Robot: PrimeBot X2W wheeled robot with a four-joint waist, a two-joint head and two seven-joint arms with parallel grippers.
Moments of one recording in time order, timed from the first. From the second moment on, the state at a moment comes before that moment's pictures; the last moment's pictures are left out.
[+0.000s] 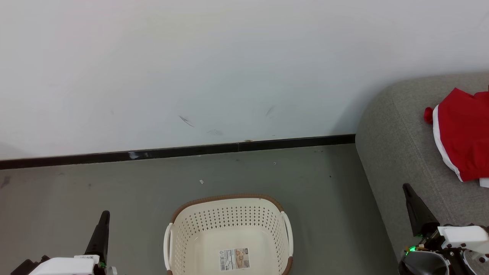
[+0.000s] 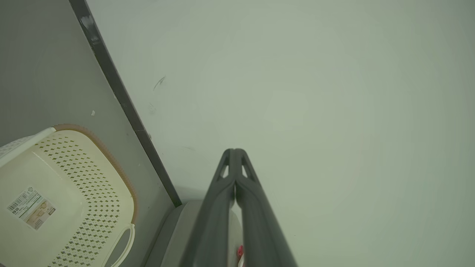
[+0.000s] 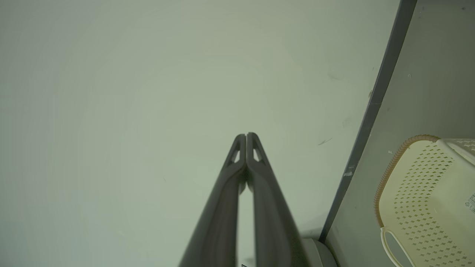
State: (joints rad) left arm -0.06 0.03 0.08 0.27 -1.60 -0.12 0.11; right arm -0.09 -0.04 -0.14 0.28 1.59 0.13 0.12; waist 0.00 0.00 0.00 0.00
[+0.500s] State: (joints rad) left arm -0.06 0.03 0.08 0.27 -1.60 -0.12 0.11; right arm -0.09 -0.04 -0.14 0.28 1.59 0.13 0.12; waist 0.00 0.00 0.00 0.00
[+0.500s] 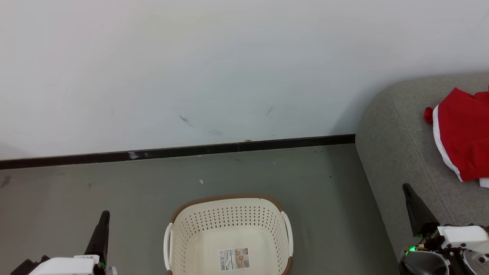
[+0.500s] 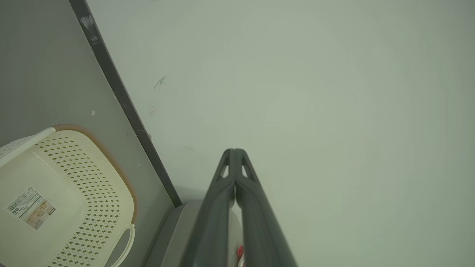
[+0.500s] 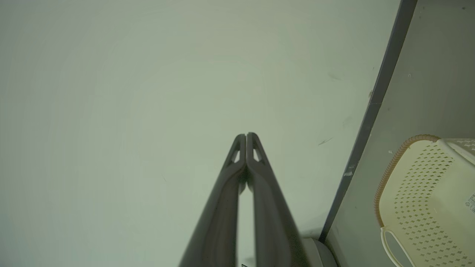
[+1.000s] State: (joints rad) left arm -0.06 0.03 0.08 0.27 -1.60 -0.12 0.11; right arm -0.09 -0.04 -0.14 0.27 1.59 0.13 0.12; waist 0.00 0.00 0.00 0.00
